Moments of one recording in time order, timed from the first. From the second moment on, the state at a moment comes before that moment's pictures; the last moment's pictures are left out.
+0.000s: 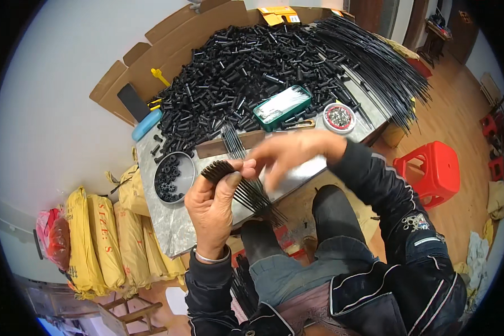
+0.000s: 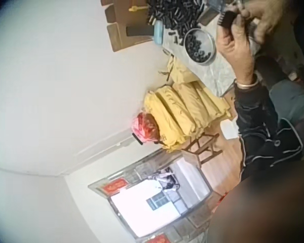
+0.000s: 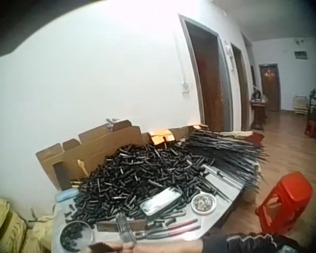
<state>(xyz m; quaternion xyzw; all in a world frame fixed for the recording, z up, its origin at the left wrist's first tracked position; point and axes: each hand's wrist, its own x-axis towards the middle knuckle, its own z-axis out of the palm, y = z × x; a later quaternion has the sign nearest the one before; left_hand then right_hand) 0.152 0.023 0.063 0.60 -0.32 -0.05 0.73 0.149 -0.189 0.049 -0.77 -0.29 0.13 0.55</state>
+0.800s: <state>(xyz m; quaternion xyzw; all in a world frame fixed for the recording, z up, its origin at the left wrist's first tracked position) 0.146 0.017 0.063 0.60 -0.33 -0.06 0.72 0.134 -0.206 0.106 -0.83 -0.23 -0.28 0.42</state>
